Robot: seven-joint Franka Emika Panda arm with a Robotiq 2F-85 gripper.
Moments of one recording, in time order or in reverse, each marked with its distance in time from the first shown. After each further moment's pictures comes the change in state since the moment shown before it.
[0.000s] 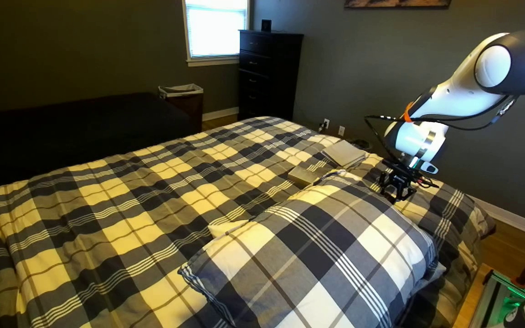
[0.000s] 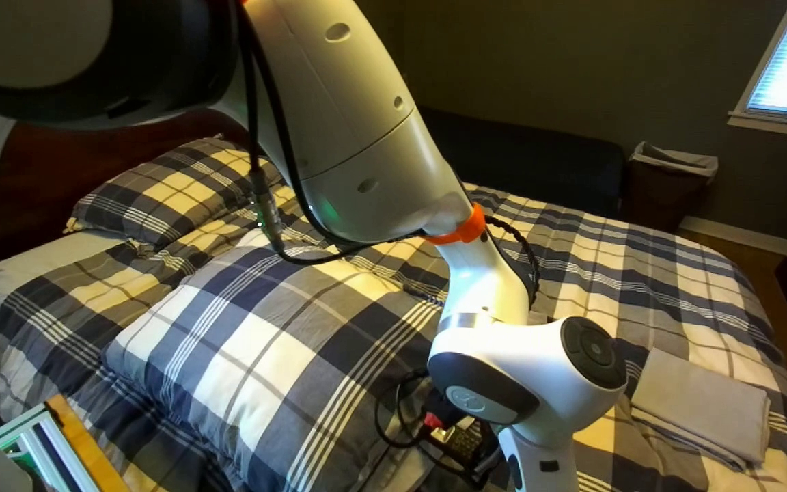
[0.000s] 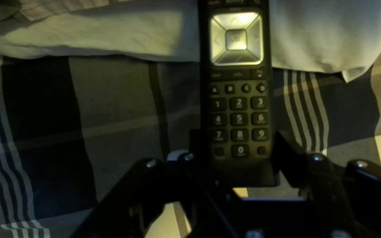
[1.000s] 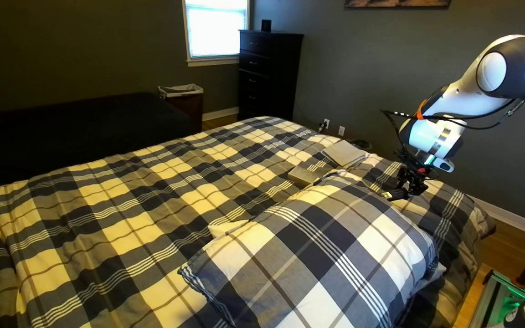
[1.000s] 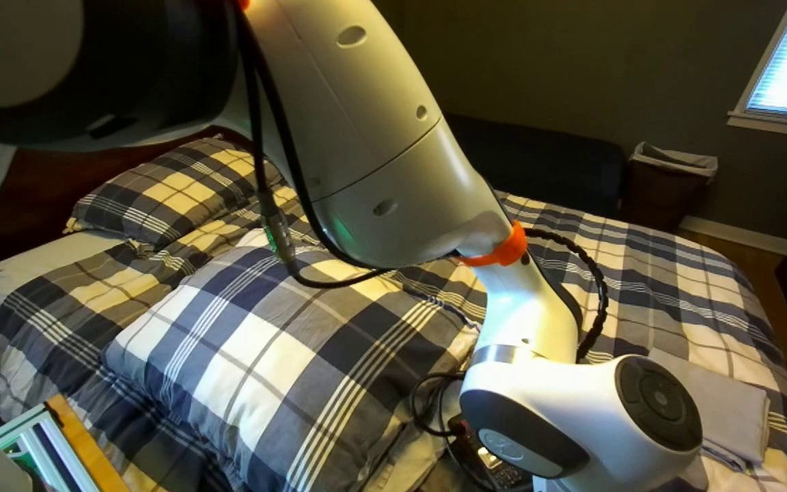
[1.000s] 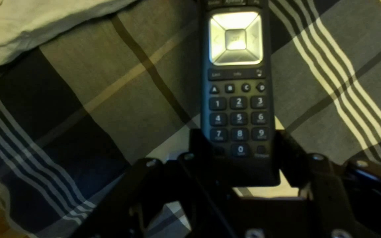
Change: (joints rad) arm -0.061 0.031 -0.057 0.064 0.024 0.011 0.358
